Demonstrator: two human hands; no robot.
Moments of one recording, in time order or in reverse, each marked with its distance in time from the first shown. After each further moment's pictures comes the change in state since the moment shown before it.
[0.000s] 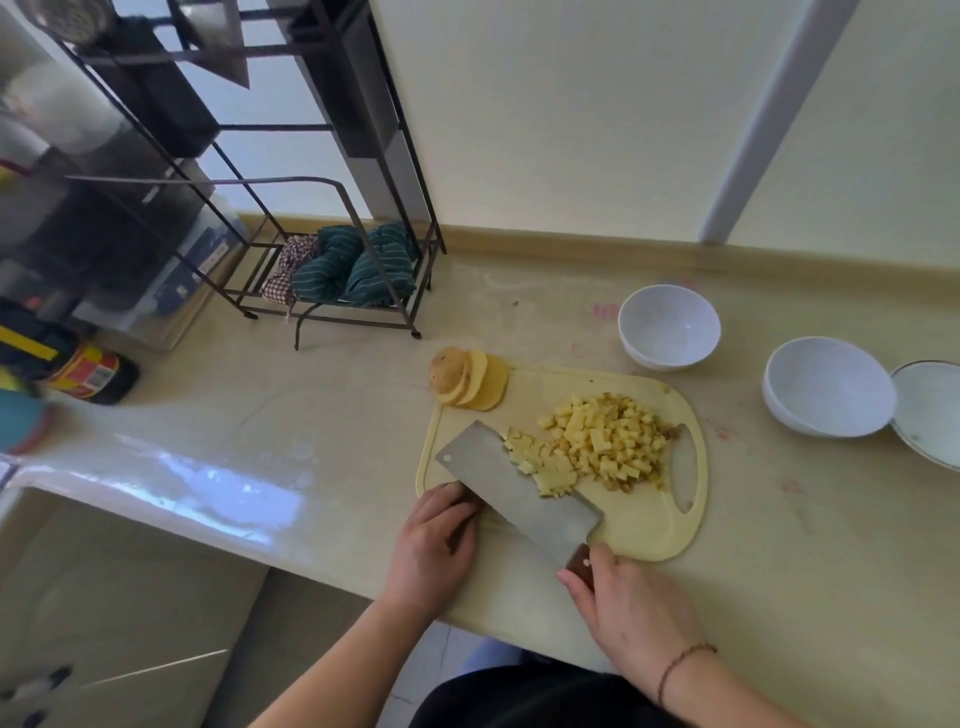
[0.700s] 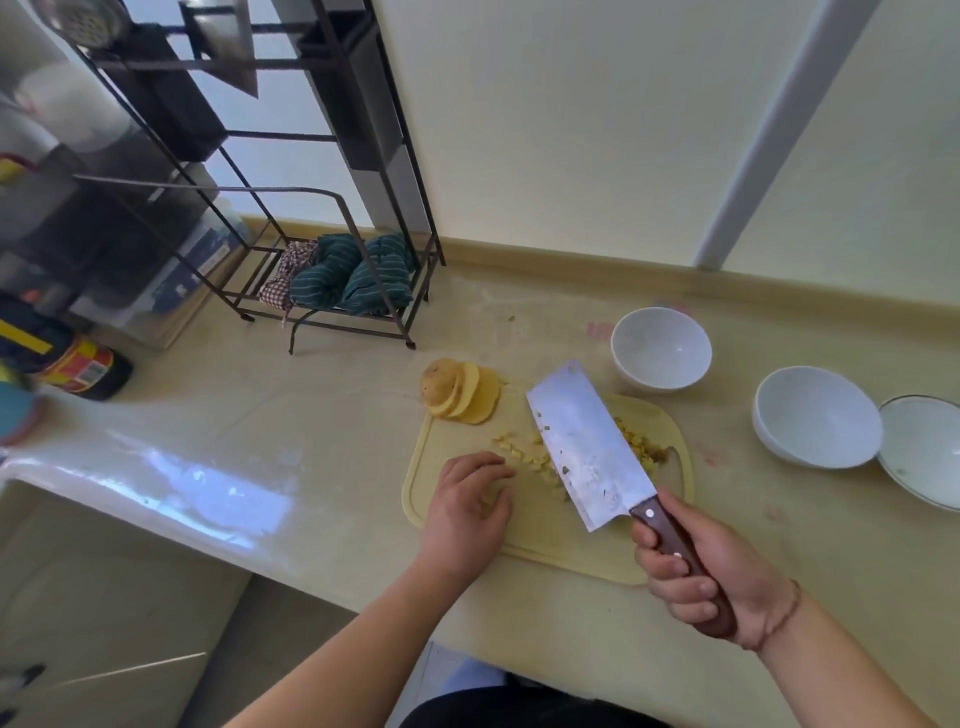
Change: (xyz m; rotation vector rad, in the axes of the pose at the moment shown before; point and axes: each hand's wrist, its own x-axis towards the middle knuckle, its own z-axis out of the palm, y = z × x) left_hand 0.053 0.039 0.032 -0.072 0.052 -0.209; right_hand 0.038 0.092 -0.046 1.940 -0.749 0.553
